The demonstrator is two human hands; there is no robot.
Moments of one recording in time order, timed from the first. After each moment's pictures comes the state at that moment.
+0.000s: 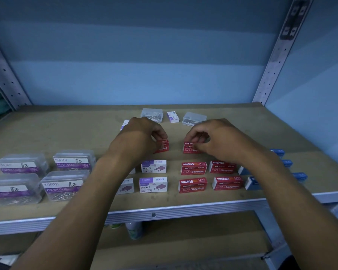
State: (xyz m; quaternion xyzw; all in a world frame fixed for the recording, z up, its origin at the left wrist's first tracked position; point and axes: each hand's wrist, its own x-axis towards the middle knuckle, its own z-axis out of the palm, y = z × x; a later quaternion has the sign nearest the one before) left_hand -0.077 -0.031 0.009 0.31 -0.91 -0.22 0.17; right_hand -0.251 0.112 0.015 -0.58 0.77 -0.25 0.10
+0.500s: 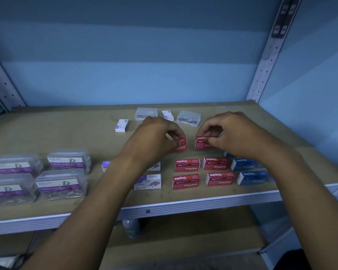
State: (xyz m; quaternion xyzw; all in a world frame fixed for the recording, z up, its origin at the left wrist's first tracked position) left_hand -0.093 0.007 0.015 0.20 -0.93 -0.22 0.23; right_hand -0.265 0.146 0.034 -0.56 0.79 -0.25 0.08
